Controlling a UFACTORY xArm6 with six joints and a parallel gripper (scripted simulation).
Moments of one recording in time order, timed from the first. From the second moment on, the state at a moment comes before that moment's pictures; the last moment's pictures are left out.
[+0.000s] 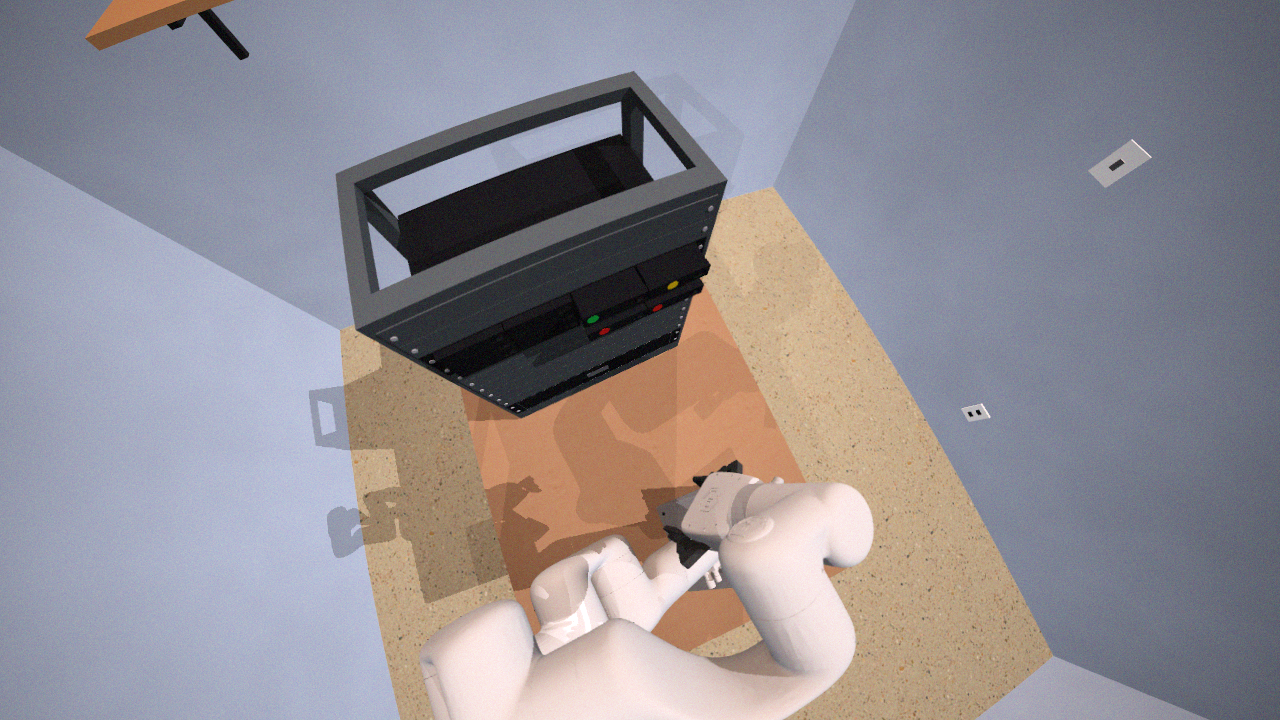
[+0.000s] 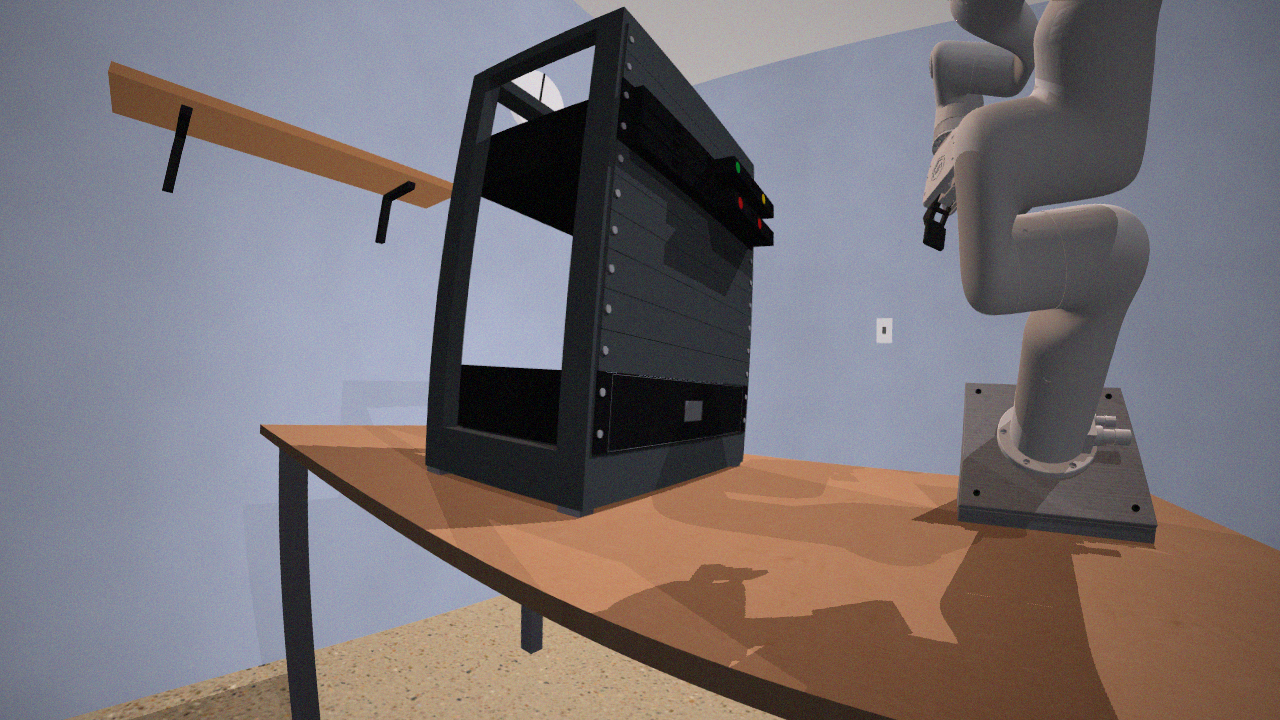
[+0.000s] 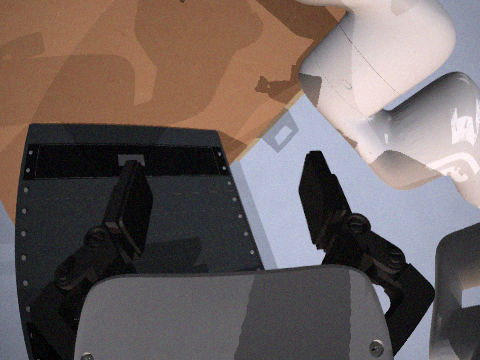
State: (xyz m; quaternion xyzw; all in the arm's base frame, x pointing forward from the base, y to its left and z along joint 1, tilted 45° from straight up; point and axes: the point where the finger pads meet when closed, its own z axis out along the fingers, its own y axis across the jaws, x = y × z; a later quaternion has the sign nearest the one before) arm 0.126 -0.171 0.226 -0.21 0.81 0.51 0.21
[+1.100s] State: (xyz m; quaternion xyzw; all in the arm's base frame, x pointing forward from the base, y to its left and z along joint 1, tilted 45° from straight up) arm 0.130 -0.170 0.226 -0.21 0.80 0.51 0.23
